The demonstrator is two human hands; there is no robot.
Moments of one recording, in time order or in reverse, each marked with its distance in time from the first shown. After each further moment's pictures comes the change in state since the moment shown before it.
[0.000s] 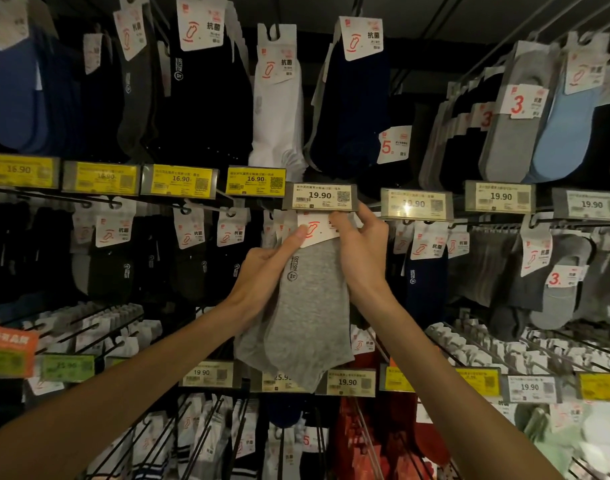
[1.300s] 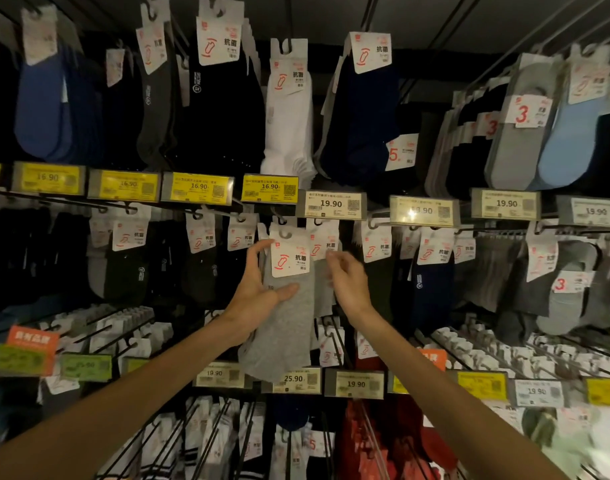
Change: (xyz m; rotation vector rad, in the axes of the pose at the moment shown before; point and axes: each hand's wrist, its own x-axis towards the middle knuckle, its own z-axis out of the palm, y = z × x) left_hand 0.004 -0.037 -0.038 0.102 0.037 0.096; right_hand 0.013 0.095 -0.007 -0.312 -0.106 0.224
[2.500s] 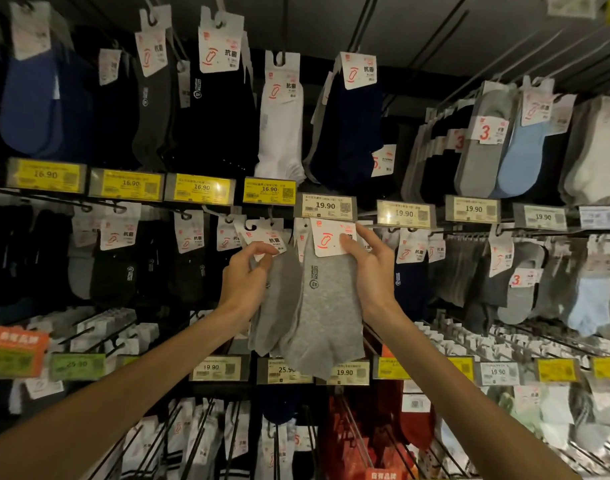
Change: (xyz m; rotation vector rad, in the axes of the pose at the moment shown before) left_hand -0.008 0.025 -0.006 0.192 0.232 0.101; right_hand -0.073 -0.088 -0.027 0.417 0.095 -0.064
